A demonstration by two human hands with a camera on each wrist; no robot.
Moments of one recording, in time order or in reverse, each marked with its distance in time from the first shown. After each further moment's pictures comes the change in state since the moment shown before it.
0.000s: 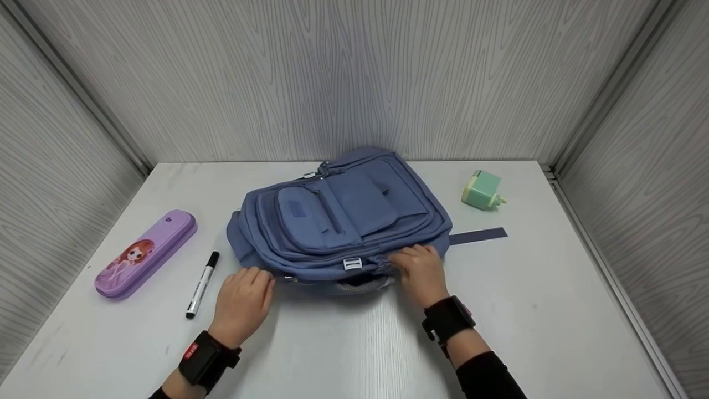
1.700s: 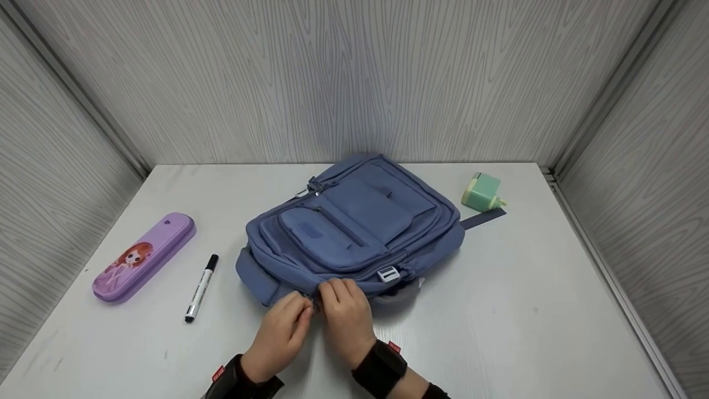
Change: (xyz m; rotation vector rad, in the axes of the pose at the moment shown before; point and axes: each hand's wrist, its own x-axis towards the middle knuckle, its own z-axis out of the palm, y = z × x) left_hand 0.006 0.073 -0.026 -0.603 -0.051 -0.044; right_hand 0.013 -0.147 0.032 -0.072 0.194 -0.044
